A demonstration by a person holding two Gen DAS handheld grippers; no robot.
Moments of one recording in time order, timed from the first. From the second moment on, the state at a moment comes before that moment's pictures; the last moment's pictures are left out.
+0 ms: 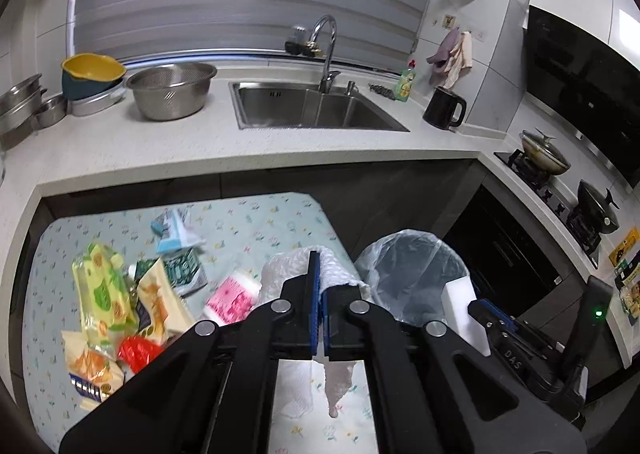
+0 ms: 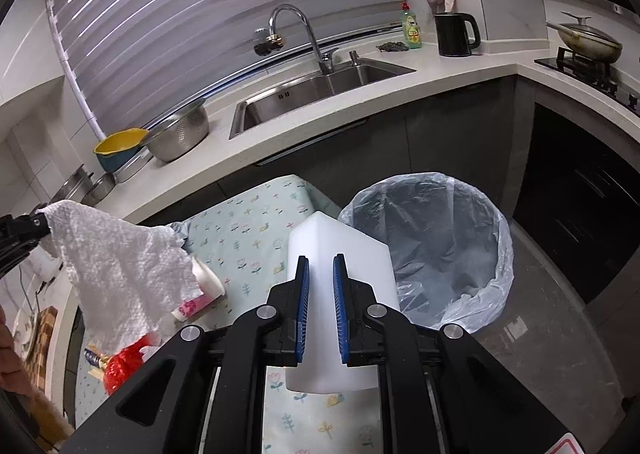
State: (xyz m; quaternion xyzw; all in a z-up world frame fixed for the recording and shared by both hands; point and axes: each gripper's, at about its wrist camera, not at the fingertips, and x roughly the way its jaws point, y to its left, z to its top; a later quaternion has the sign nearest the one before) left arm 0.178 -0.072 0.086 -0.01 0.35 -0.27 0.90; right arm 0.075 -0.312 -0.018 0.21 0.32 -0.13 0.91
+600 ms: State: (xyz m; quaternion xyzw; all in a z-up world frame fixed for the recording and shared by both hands) left arm 0.222 -0.245 0.049 0.05 0.37 -0.37 0.85; right arm 0.121 -0.399 -0.074 0.24 0.35 -0.18 0.89
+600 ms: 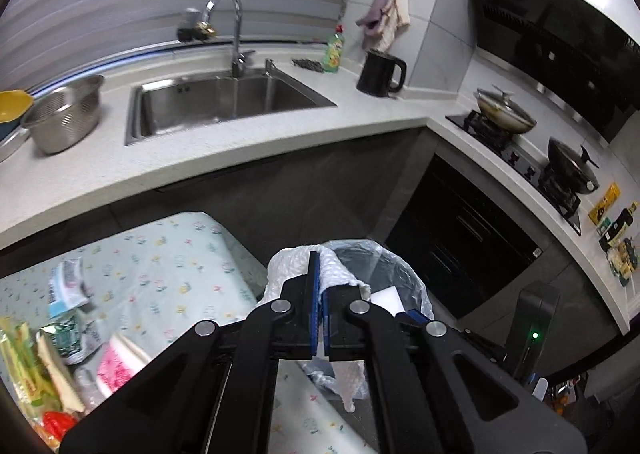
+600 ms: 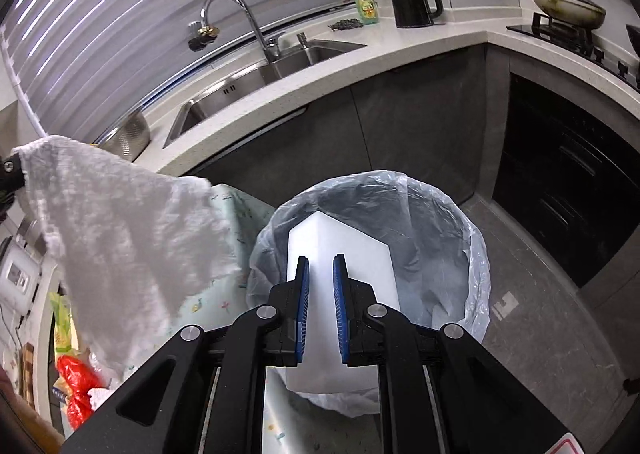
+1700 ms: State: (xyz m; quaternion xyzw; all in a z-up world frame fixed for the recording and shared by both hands) left arm 0.212 -0.286 -0.002 0.08 0.39 -0.34 0.85; right arm 0.096 -0.398 -0.063 0.25 0.34 -0.22 0.88
